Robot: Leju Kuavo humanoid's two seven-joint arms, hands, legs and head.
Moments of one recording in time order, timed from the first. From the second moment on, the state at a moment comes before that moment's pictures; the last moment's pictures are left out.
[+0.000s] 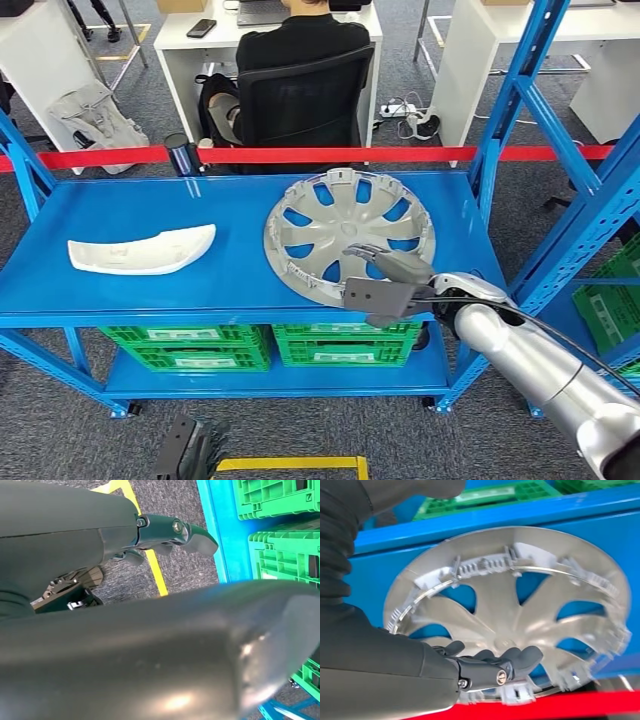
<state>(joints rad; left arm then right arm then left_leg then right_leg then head) -0.11 0.01 -0.57 -0.27 0.43 -0.09 -0.37 -0.55 -0.42 0.70 -1.21 0.28 0.42 -0.06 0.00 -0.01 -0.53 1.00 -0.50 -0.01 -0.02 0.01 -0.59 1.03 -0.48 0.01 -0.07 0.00</state>
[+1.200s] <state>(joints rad) -0.10 0.01 -0.58 -0.27 0.47 -0.09 -0.38 -0.44 -0.50 0.60 -1.13 0.33 0.29 0.02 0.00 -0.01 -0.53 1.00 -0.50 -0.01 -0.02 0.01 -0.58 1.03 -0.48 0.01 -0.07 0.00</state>
